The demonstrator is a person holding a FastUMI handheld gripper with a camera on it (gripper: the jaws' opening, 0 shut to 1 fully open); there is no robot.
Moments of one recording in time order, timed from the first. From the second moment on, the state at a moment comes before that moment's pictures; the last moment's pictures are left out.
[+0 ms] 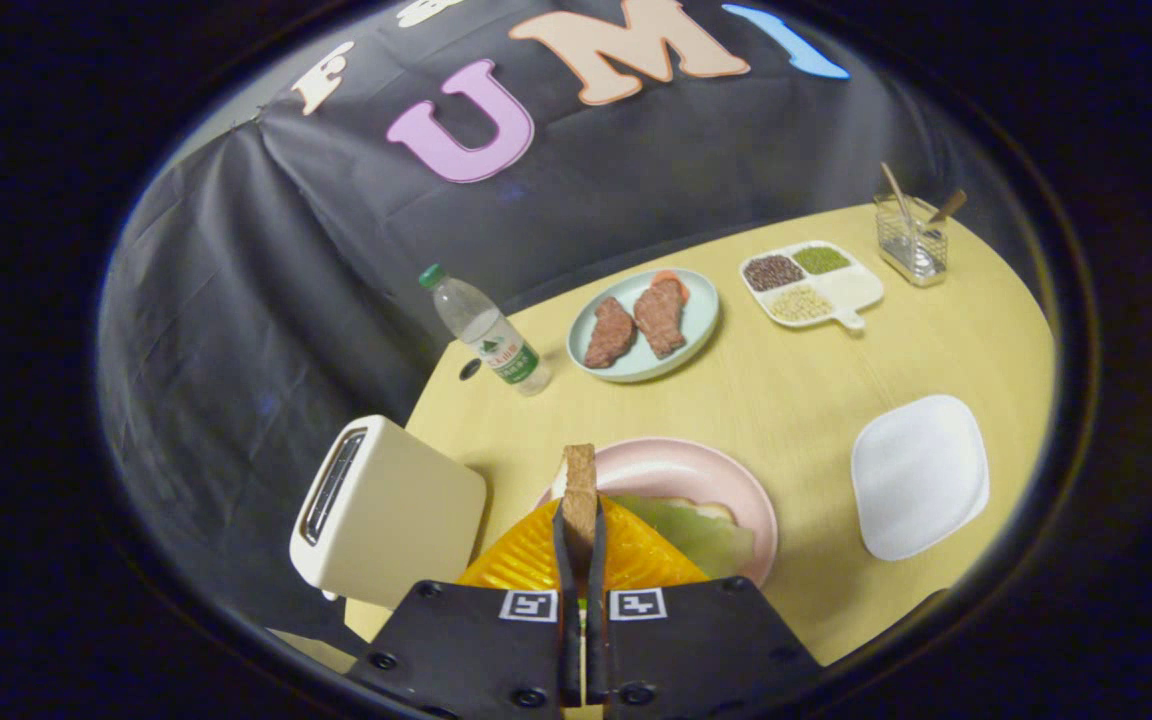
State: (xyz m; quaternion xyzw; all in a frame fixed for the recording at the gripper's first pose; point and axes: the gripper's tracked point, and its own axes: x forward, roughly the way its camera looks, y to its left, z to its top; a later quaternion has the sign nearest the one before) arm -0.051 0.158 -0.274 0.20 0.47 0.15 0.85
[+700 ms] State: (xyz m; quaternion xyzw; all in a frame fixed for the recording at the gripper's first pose) arm -0.060 0.113 -0.309 0.16 0.48 0.10 0.86
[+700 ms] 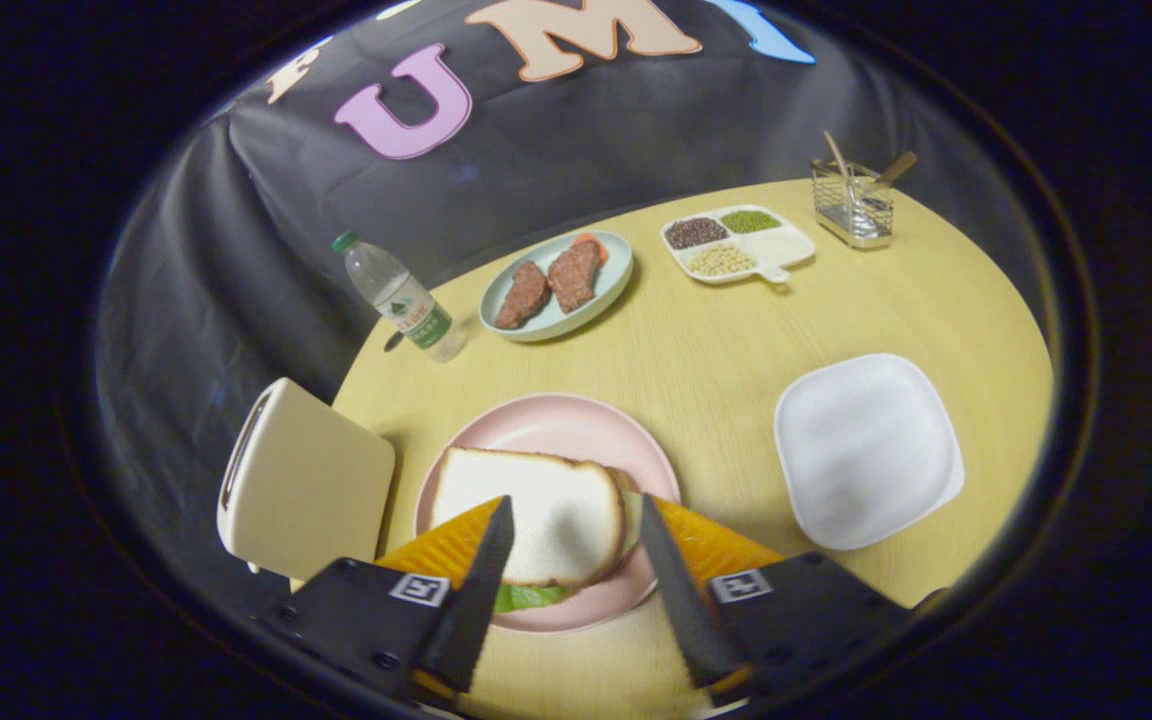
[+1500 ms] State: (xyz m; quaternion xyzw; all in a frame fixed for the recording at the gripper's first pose) arm -0.051 0.088 -0.064 -0.01 0.16 0.16 0.98
